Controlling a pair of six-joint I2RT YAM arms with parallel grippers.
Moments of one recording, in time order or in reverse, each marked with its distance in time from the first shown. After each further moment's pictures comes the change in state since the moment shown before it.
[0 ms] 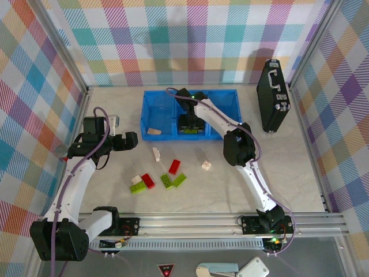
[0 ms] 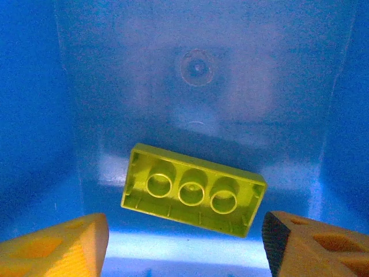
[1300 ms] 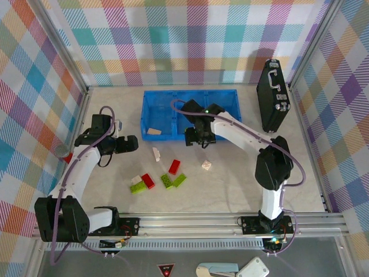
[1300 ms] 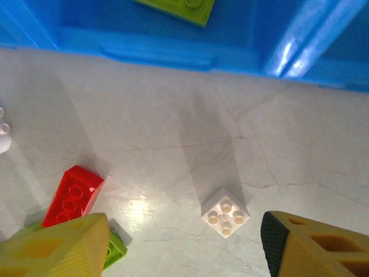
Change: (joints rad) left arm -0.024 0.168 0.026 -0.084 -0.081 -0.047; right arm 0.114 -0.644 -0.715 0.129 0.043 0.025
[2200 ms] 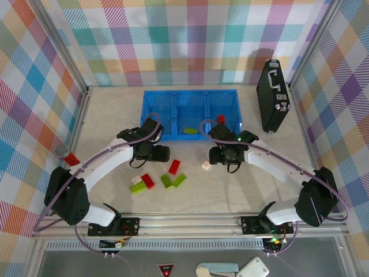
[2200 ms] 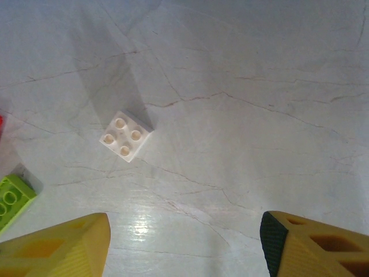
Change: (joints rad) left arm -0.536 0.216 0.099 -0.051 -0.168 -0.287; right arm -0.016 -0.485 -0.571 0.133 0.066 0.069
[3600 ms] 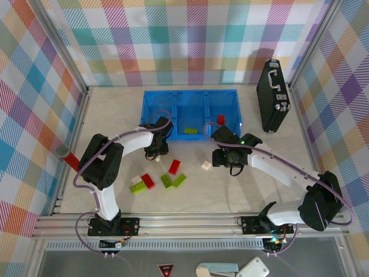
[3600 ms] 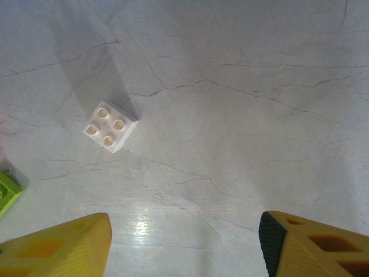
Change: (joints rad) left arm 0.061 0.427 0.113 0.168 -0.149 -0.222; right arm 0.000 -0.043 -0.038 -0.010 0.011 0.023
